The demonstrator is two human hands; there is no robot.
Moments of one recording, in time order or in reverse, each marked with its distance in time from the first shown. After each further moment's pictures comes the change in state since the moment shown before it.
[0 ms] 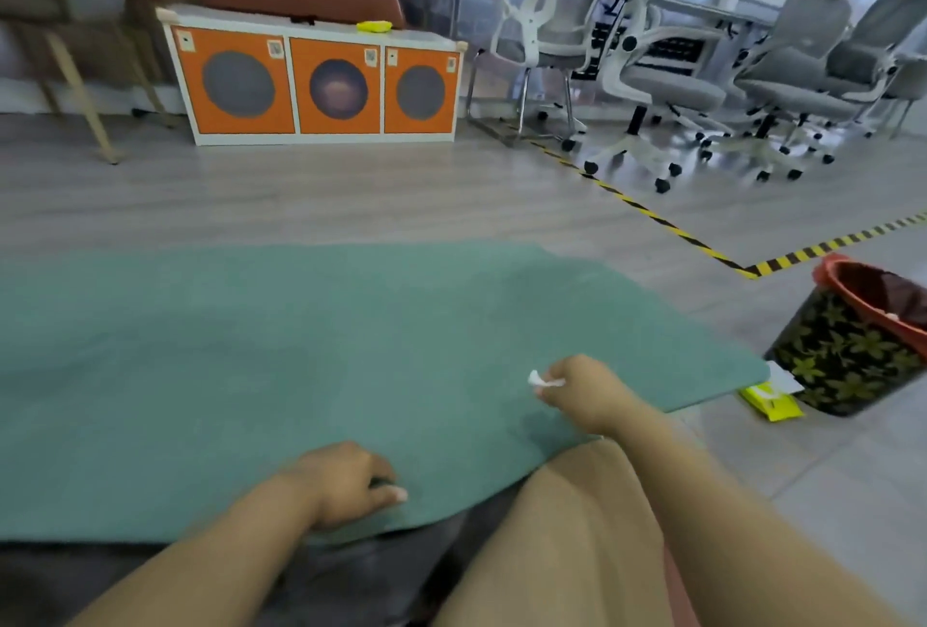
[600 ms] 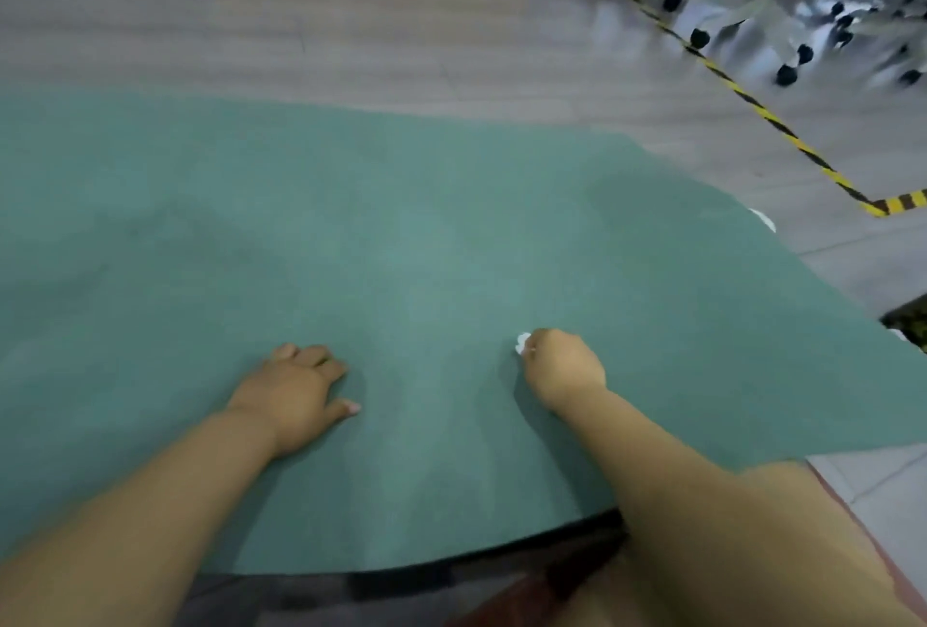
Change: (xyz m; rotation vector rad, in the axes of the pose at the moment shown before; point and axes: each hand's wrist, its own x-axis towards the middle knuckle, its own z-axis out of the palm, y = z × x) left_hand 0.030 -0.139 0.028 0.073 -0.013 -0.312; right_hand 0.108 -0.054 0.147 -0.197 -0.173 0.162
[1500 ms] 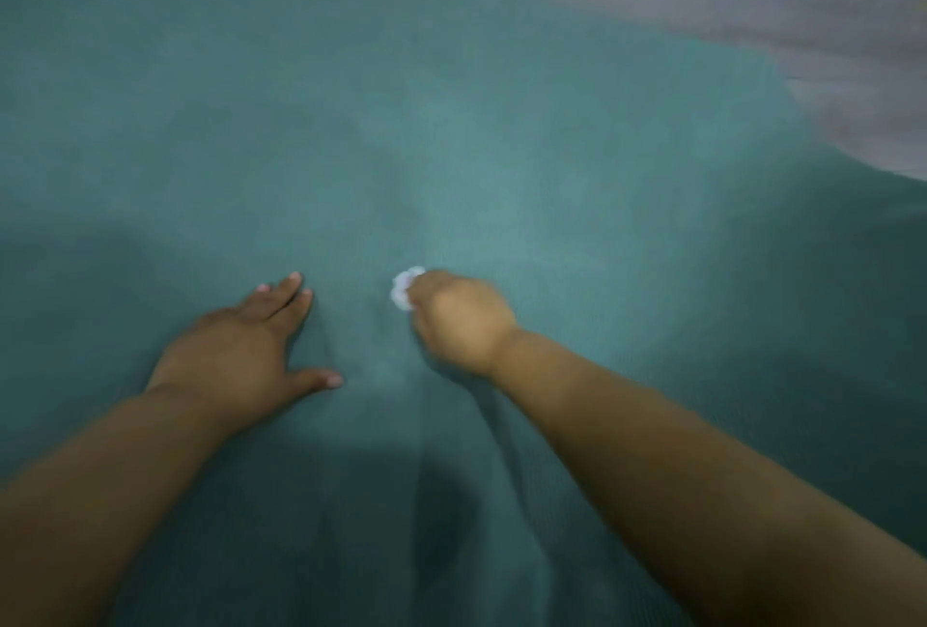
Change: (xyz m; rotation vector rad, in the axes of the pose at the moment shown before) left_hand 0.096 -0.083 0.035 -0.175 -0.096 -0.207; right_hand 0.147 -0.146 0.103 -0.129 -0.078 -0.798
